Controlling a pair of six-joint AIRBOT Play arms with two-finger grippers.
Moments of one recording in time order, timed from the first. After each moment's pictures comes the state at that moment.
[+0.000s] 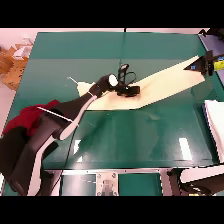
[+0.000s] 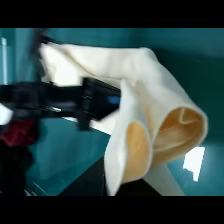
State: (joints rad) left arm -0.65 -2.22 2.02 0.82 -0.75 -1.60; right arm -0.48 -1.64 1.81 -0.66 1.73 1.29
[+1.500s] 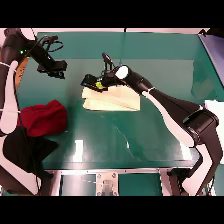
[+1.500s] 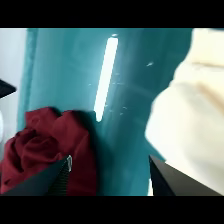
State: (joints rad) left arm -0.05 -1.83 2.03 1.31 -1.63 -1.51; right arm 0.56 -1.90 1.72 -0.74 0.75 1.66
